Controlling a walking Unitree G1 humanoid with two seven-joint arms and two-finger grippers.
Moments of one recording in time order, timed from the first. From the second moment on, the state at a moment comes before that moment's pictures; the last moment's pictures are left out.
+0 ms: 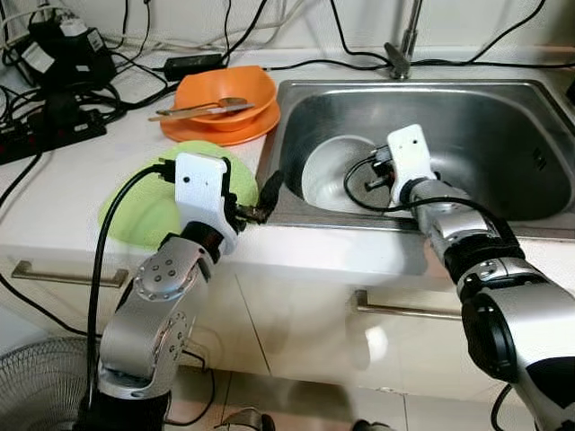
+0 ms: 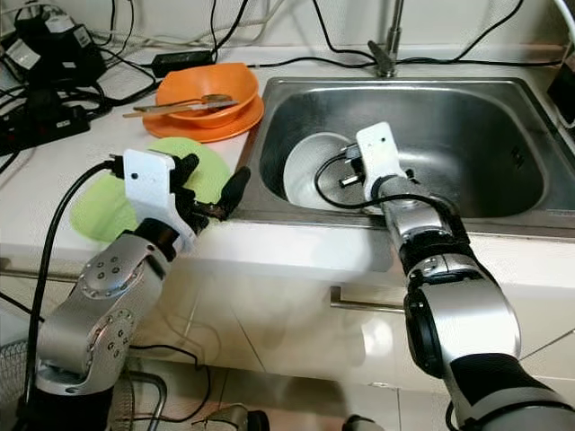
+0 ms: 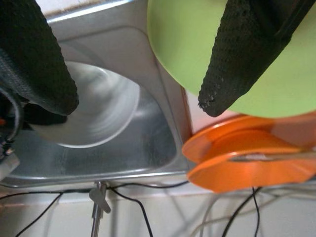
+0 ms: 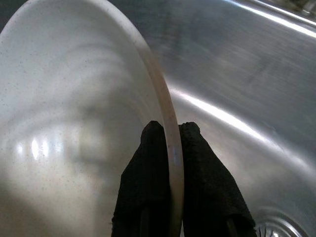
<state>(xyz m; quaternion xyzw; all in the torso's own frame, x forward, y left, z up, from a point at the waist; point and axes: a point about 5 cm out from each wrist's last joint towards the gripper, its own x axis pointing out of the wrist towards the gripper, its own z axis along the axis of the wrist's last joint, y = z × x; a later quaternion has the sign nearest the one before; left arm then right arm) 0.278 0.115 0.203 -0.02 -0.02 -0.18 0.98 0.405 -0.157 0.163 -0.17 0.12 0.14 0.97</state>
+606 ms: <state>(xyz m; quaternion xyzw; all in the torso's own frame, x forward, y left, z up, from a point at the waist) 0.269 0.102 0.200 -0.01 0.05 -0.28 0.96 0.404 -0.153 0.161 -0.22 0.13 0.17 0.95</state>
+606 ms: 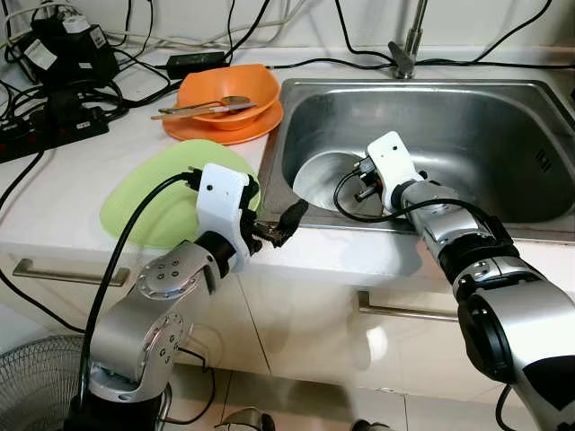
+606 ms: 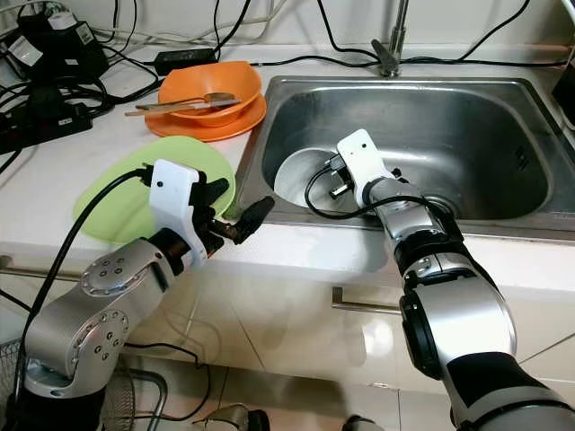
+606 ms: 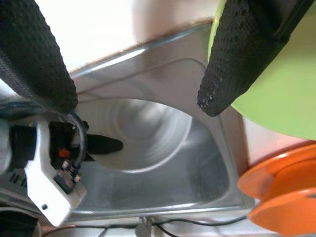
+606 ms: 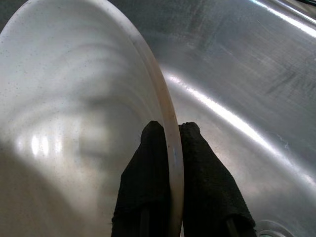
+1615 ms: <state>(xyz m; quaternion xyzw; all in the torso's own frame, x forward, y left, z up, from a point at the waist) 0.271 0.104 0.202 0.00 0.06 -0.29 0.95 0.400 -0.155 0.154 -0.27 0.18 0.23 0.92</state>
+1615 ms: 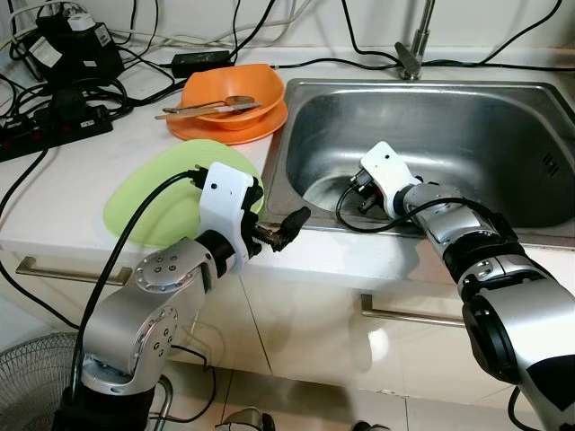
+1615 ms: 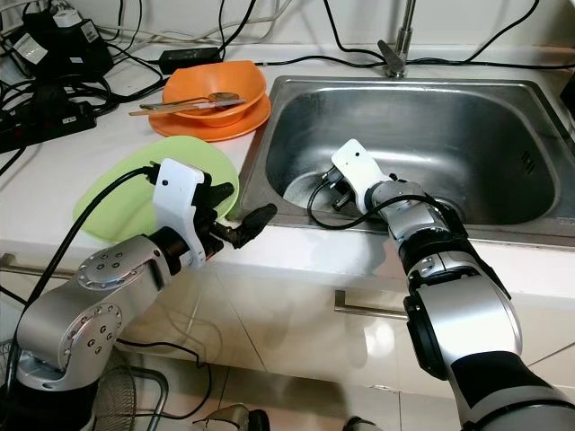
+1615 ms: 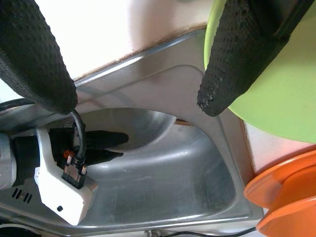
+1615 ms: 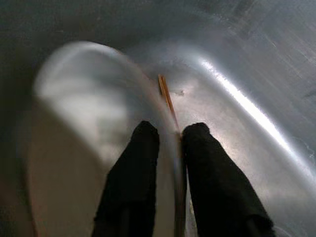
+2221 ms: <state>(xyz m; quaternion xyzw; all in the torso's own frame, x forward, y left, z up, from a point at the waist) 0.274 0.104 0.200 0.00 0.06 -0.29 0.96 0.404 -0.167 0.162 -0.23 0.11 0.14 0.96</state>
